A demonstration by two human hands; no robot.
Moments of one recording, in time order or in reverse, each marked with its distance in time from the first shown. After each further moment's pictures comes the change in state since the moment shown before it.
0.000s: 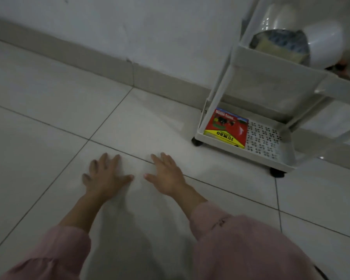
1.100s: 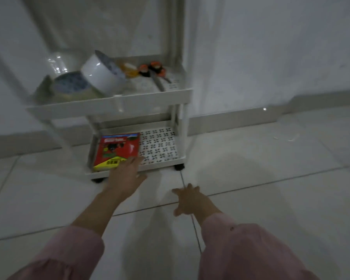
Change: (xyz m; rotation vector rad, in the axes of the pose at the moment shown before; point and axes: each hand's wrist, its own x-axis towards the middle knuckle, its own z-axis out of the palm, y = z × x) left_hand -0.066 0.308 0.047 0.300 -0.056 0.807; right_hand -0.145 0.238 -0.100 0.061 -0.223 0.557
